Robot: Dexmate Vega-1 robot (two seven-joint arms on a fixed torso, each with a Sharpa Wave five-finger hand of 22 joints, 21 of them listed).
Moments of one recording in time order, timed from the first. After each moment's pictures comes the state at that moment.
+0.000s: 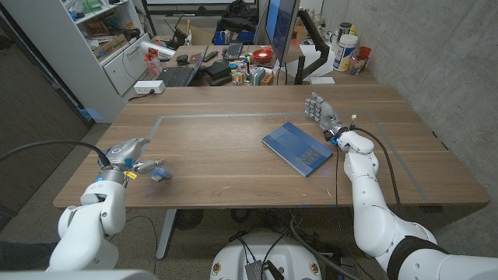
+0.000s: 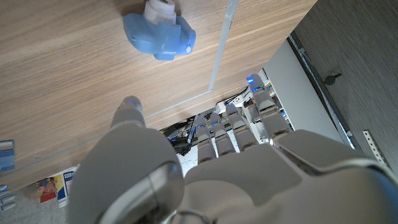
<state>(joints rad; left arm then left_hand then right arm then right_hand) 1.73 0.57 -0.12 -2.38 1.17 0.64 -0.23 0.65 -0.11 0.13 -0.09 0.44 0.24 -0.11 0.22 0.19 0.20 -0.11 0.24 0.20 0.22 0.00 0.23 0.19 0.39 0.21 0.32 0.19 -0.66 0.14 0.41 -1.08 -0.25 0.16 0.60 0.18 -0.01 0.33 -0.05 0.23 0.21 0.05 0.19 0.19 0.19 0.07 0.21 0.18 0.10 0.02 0.19 0.18 0.11 -0.04 0.36 0.17</state>
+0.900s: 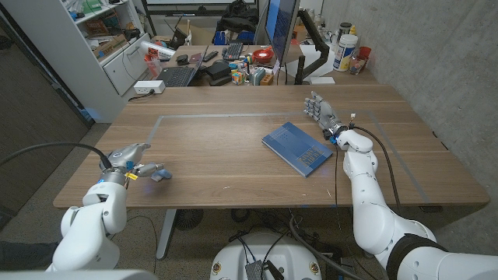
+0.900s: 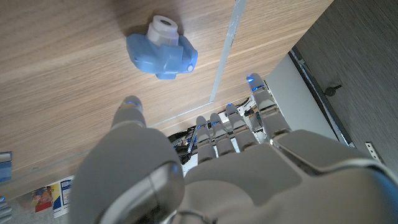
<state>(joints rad) 1.72 0.61 -0.10 -2.35 1.12 0.68 -0.24 0.66 -0.11 0.13 -0.08 0.44 0.24 -0.11 0.21 0.19 0.20 -0.11 0.24 0.21 0.23 0.00 0.22 0.19 0.40 0.22 0.32 0.18 -0.65 0.14 0.41 -1.07 -0.25 0.17 0.59 0.18 -0.01 0.32 -0.04 0.23 0.21 0.05 0.19 0.19 0.19 0.07 0.21 0.18 0.10 0.02 0.19 0.18 0.11 -0.04 0.35 0.17</state>
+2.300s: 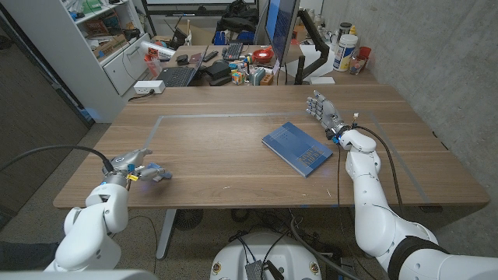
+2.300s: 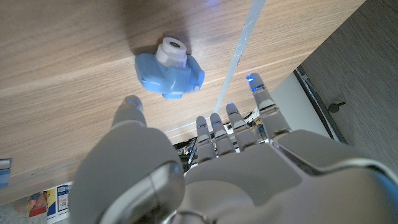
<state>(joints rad) 1.70 0.68 -0.07 -2.33 1.01 0.75 -0.22 0.67 -0.11 0.12 -0.08 0.44 0.24 -0.11 0.21 0.19 0.20 -0.11 0.24 0.21 0.23 0.01 0.22 0.19 0.41 0.22 0.32 0.18 -0.66 0.13 0.42 -1.10 -0.24 0.16 0.60 0.18 -0.01 0.32 -0.05 0.23 0.21 0.05 0.19 0.19 0.19 0.07 0.21 0.18 0.10 0.02 0.19 0.18 0.11 -0.04 0.34 0.17</state>
